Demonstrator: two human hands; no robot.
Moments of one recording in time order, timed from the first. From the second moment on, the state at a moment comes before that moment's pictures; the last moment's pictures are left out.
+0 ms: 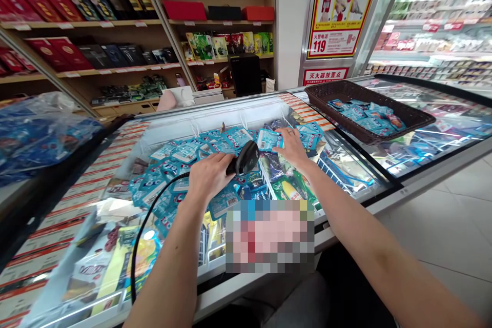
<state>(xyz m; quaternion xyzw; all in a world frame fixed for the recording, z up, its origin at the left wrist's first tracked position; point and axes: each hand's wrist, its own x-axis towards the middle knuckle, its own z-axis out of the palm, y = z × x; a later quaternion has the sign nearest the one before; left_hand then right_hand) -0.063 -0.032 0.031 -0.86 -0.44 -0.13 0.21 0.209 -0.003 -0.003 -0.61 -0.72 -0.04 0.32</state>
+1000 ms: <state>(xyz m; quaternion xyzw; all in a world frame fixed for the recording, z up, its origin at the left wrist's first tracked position) -0.058 -0.035 0.033 -0.86 -0.44 -0.15 0.21 0.214 -0.006 -0.004 -0.69 -0.67 -0.04 0.28</state>
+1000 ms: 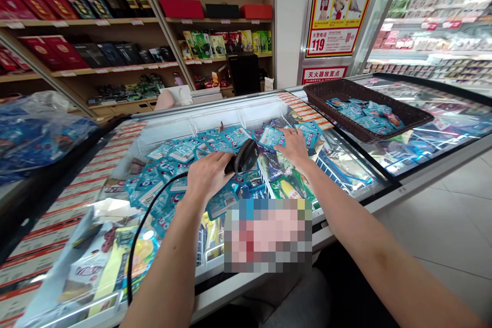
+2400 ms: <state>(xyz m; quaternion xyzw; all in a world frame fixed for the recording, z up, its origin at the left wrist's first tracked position) -0.074 -0.036 0.036 -0.81 -0.50 -0.21 0.23 0.179 -0.018 -0.007 -0.55 -0.80 0.04 0.25</state>
